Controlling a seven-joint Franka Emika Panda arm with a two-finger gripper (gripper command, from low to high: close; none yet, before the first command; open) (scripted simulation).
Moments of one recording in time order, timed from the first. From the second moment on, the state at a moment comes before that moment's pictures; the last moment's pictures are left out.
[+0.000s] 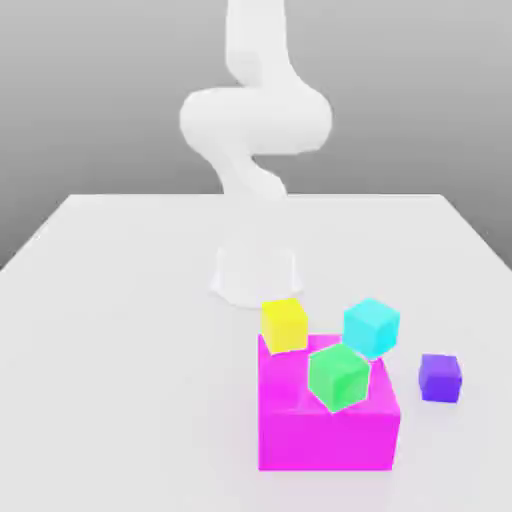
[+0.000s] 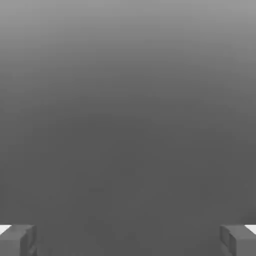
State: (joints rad) arm 0.06 -0.71 0.01 -2.34 0.02 2.35 0.72
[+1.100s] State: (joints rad) arm 0.63 0.31 0.08 -2.69 -0.17 2.99 0.24
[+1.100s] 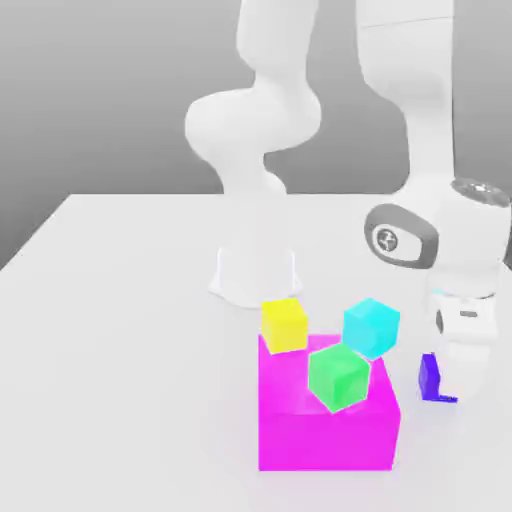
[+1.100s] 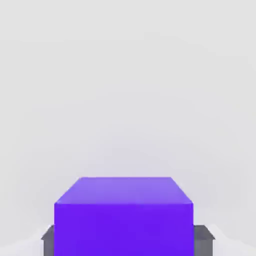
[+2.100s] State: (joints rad) arm 0.11 -0.63 0.09 -2.88 0.14 2.29 0.80
